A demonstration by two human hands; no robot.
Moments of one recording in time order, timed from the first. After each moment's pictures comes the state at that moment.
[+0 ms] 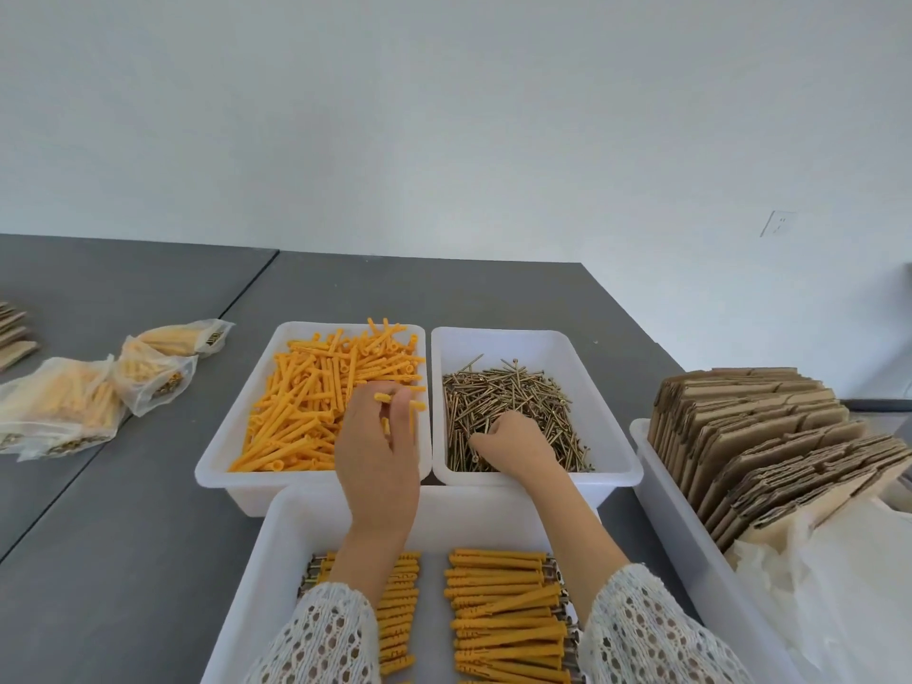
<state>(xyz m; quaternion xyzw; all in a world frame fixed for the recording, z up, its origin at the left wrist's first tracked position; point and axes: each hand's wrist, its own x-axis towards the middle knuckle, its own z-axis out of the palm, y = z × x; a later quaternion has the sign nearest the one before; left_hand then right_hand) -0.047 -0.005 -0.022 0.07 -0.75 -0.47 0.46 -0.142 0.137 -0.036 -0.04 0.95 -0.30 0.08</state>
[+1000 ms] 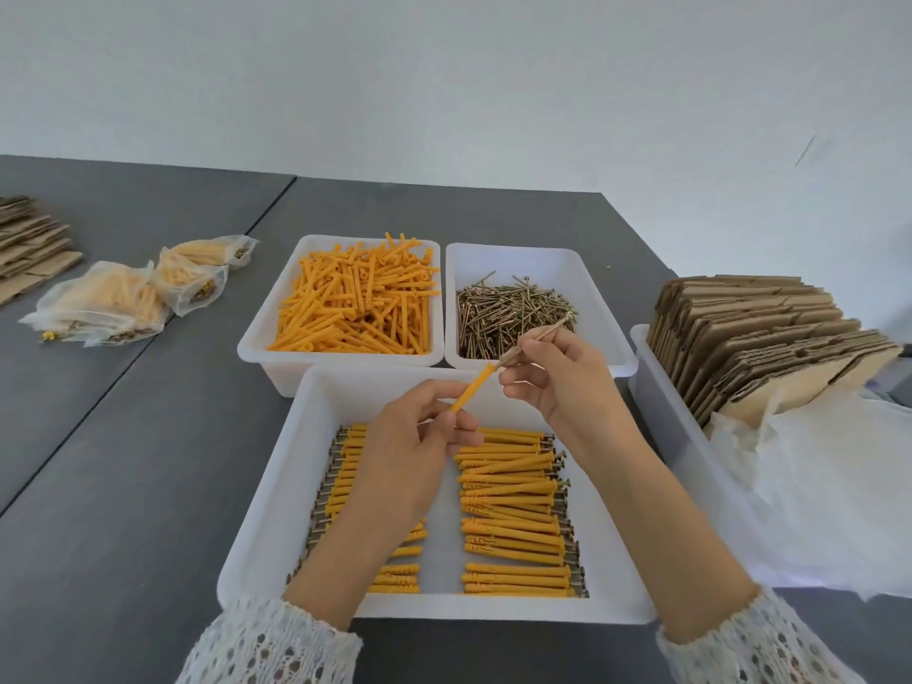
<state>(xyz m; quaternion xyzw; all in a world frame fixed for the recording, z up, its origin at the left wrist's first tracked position) 0.086 0.019 -0.016 0.02 -0.75 -0.66 0.09 0.002 0.172 0.019 -0.06 0.58 -0.80 0.09</state>
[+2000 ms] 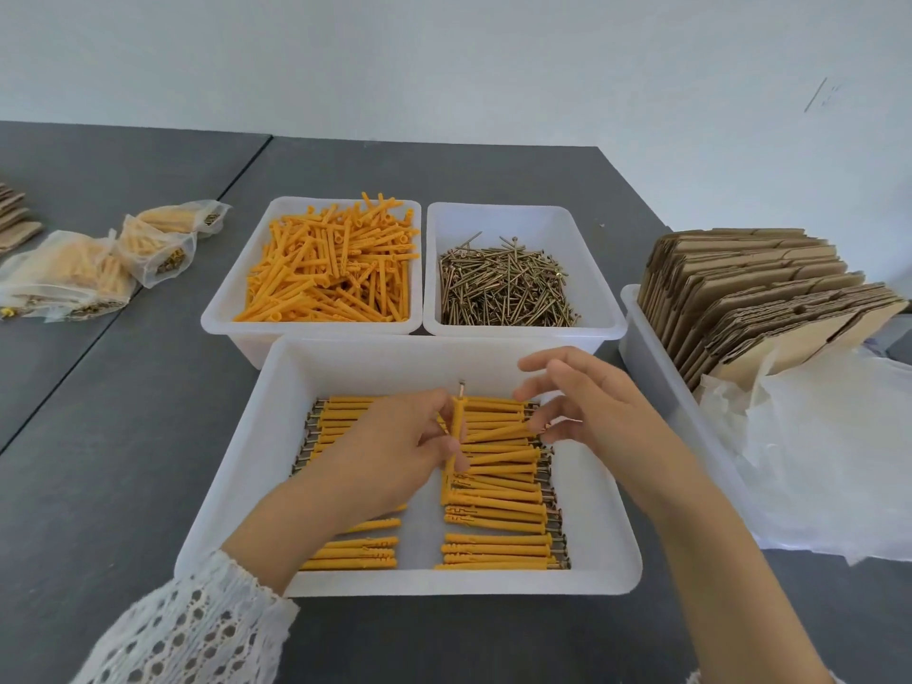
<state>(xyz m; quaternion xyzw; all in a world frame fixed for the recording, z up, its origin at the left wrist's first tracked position) 0.084 0.016 -0.006 -0.06 -0.90 -0.42 -0.13 0.040 0.231 0.006 -0.10 0.75 -0.64 0.15</state>
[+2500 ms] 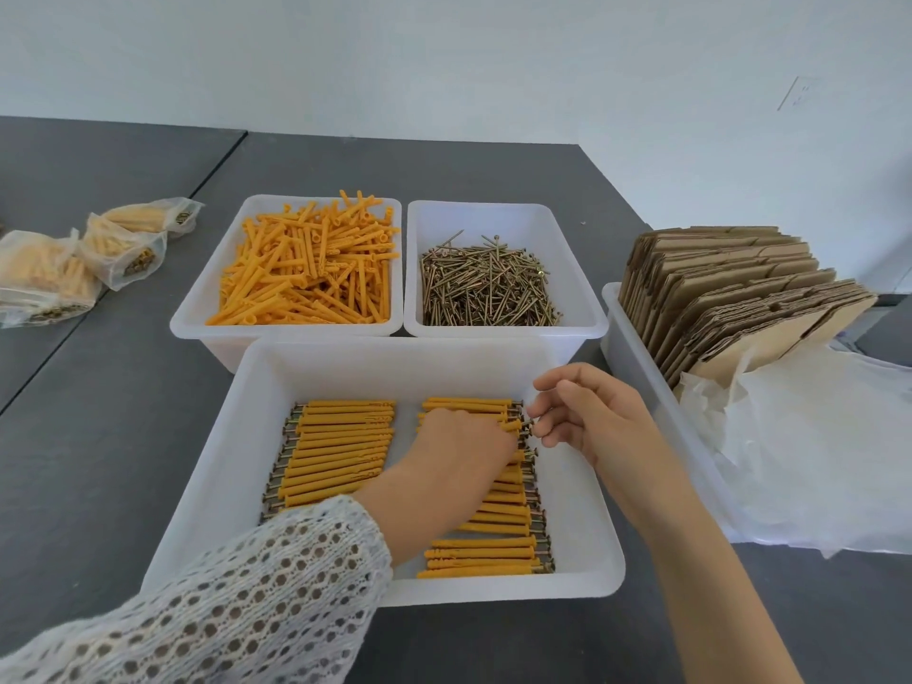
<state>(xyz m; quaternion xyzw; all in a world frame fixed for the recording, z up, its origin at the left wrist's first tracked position) 0.054 0.085 -0.028 -0.23 -0.97 0.07 -0.07 0.040 0.247 -0.017 -0.07 0.71 -0.70 0.08</state>
